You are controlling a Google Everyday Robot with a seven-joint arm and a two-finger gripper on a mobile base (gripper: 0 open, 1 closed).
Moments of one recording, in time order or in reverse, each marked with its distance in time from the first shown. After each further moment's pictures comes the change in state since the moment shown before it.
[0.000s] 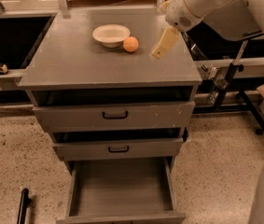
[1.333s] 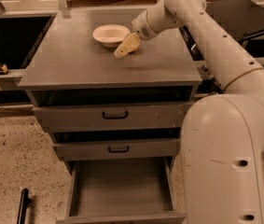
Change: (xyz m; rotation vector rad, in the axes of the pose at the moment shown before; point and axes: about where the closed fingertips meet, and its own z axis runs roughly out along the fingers) arm -0.031 -0.060 0.155 -0.009 -0.183 0.229
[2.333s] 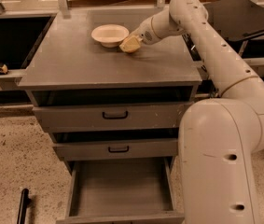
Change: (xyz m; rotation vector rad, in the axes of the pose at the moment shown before) arm 0.026 -0.020 0.016 0.008 -0.049 0.148
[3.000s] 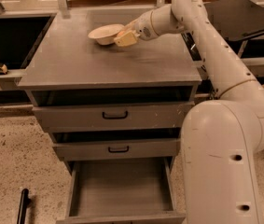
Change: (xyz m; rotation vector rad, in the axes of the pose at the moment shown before) arm -0.035 0.017 -0.006 -0.069 -0.131 -0.074
